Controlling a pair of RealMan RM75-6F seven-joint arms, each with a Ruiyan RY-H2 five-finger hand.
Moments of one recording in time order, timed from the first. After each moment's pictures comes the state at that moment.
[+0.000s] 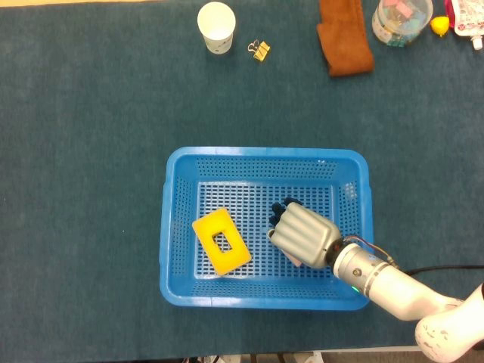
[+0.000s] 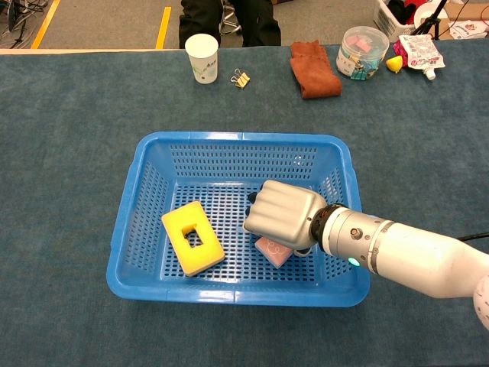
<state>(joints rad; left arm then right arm) 0.06 -0.92 -0.05 -1.81 1.41 1.59 -0.01 1.03 -1.63 -0.22 -1.91 -0.84 1.04 -1.22</state>
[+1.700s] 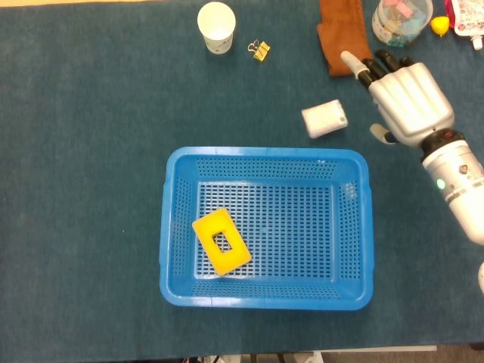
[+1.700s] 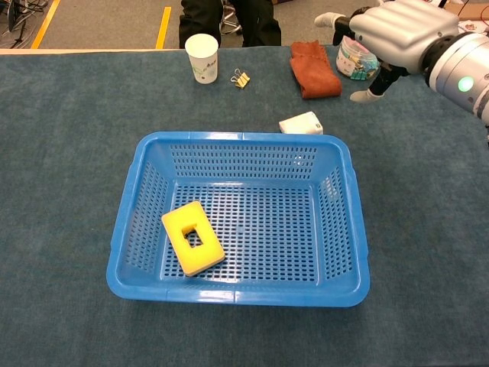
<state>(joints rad) 0.02 -0.90 -0.06 -1.83 1.41 1.54 0.01 0.88 -1.18 0.07 -1.96 -0.80 1.15 -0.77</state>
